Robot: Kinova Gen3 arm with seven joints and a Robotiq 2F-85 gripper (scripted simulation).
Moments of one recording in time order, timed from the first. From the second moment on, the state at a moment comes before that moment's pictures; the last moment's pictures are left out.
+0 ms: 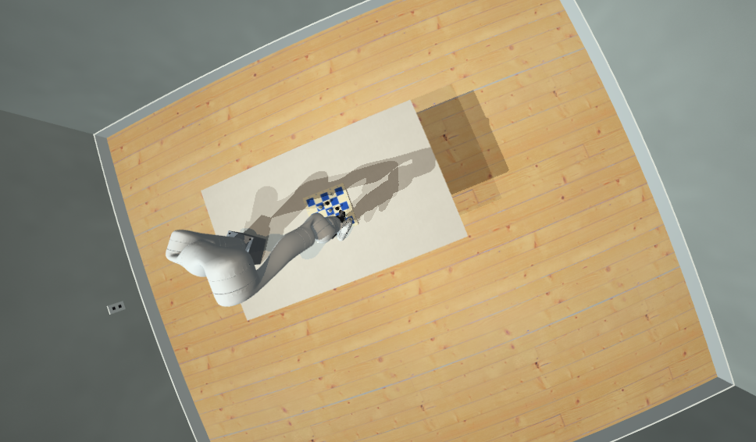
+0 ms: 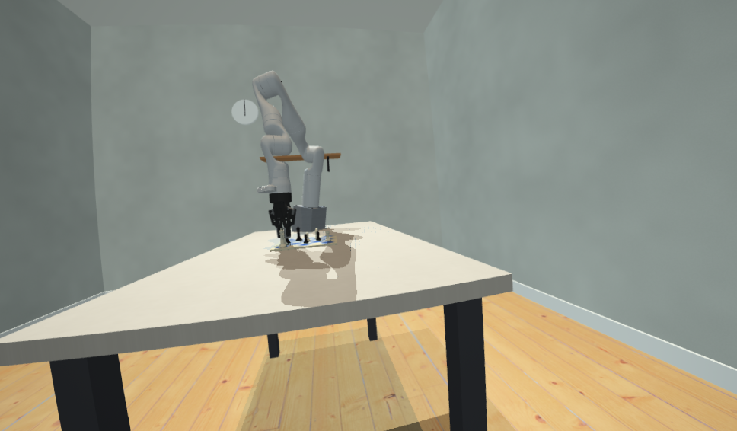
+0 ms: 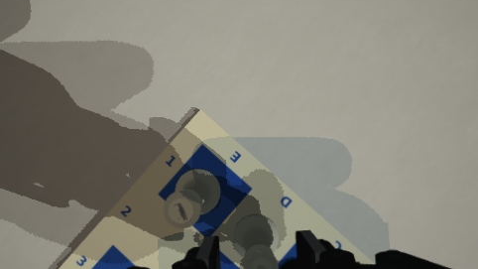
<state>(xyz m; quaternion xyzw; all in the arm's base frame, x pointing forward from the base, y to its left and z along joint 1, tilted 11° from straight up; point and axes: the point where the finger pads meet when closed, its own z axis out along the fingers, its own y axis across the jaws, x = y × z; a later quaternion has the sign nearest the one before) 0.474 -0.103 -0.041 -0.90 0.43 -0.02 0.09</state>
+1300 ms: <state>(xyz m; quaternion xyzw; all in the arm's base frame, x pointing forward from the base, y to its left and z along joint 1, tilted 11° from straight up) 0.464 -0.117 0.046 -0.90 0.43 -0.02 0.09</state>
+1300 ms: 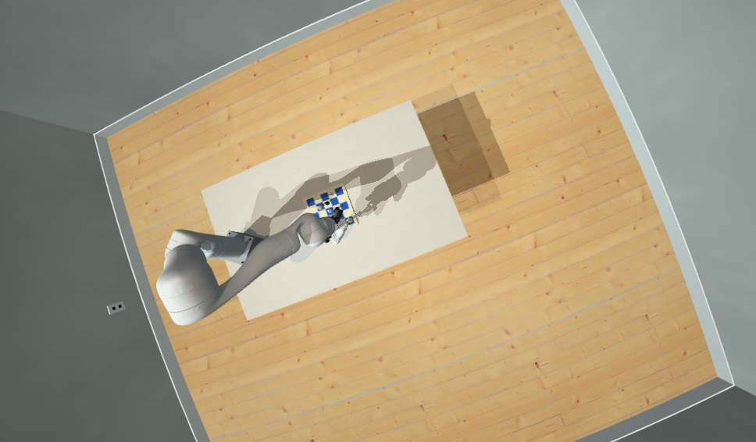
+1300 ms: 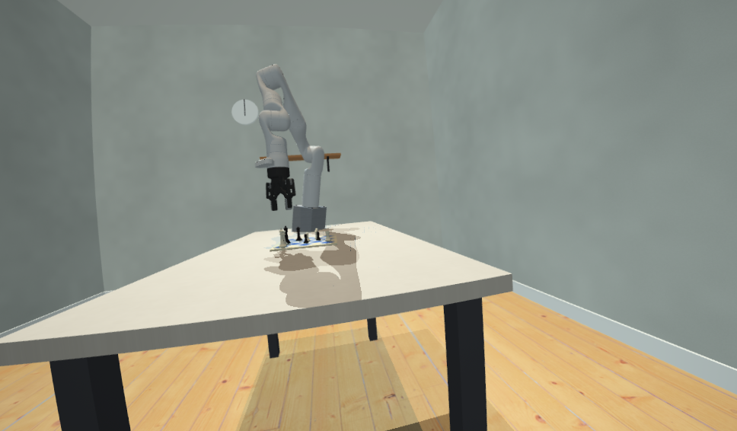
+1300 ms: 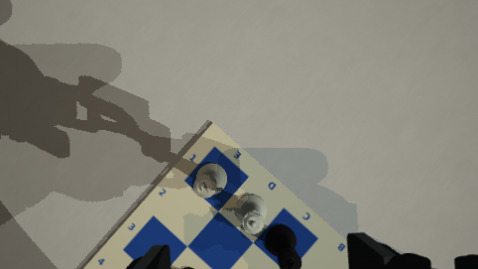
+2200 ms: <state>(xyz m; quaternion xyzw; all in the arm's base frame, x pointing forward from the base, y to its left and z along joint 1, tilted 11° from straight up) 0.458 -0.115 0.071 -0.90 0.43 -0.02 0.09</state>
